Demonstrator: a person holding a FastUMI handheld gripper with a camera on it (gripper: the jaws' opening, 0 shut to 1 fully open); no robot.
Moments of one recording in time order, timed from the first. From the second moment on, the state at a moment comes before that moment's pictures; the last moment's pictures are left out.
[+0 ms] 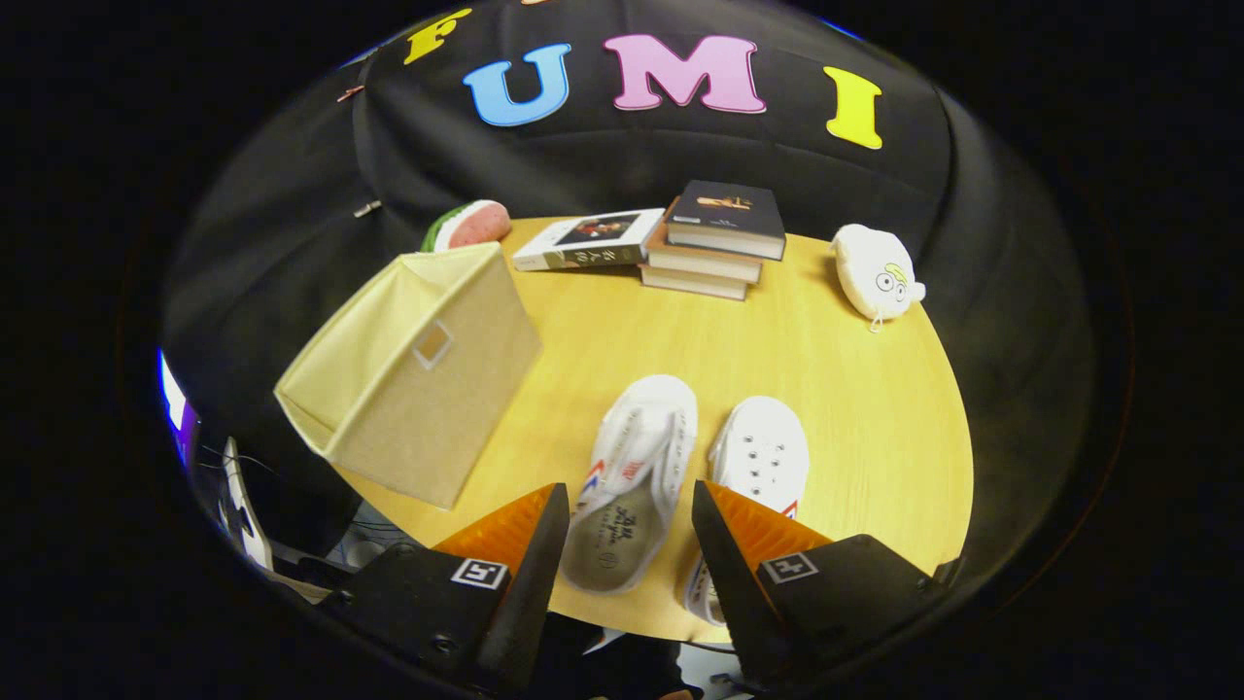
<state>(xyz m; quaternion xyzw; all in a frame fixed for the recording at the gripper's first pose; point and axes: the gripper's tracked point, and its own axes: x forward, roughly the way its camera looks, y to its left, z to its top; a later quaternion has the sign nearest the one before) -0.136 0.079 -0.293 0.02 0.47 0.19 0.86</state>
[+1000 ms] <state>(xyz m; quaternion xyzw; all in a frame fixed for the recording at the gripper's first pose) -0.105 0.092 -0.395 0.11 0.57 0.03 0.82</state>
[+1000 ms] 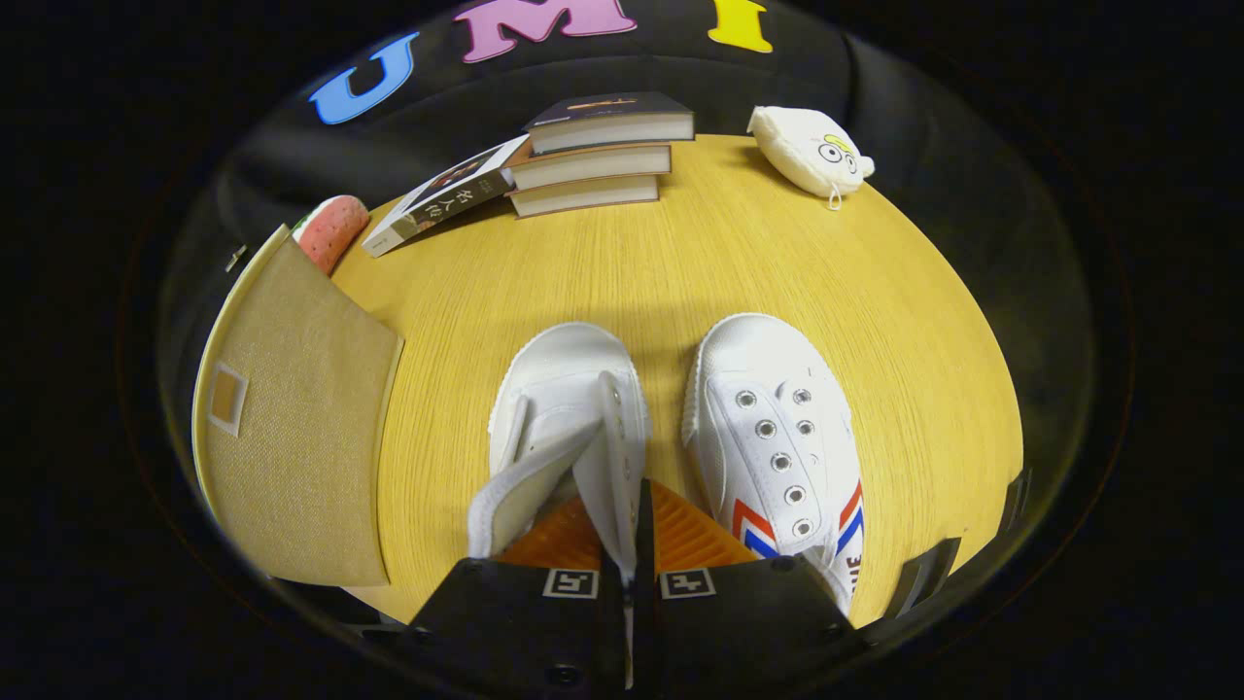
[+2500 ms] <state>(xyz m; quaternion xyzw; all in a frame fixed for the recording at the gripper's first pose) -0.085 0.344 -0.199 0.28 0.66 0.04 0.70</state>
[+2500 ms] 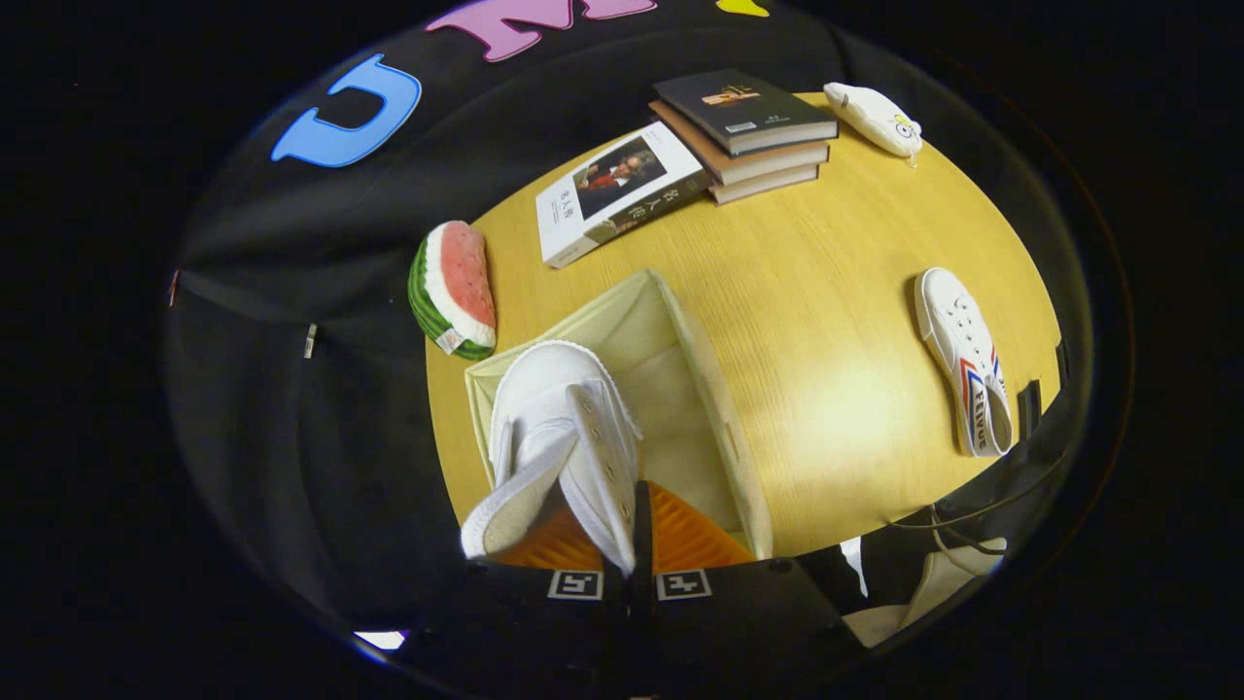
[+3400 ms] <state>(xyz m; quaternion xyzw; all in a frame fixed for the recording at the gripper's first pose) -0.084 0.420 -0.237 0.31 0.65 0.09 0.69</state>
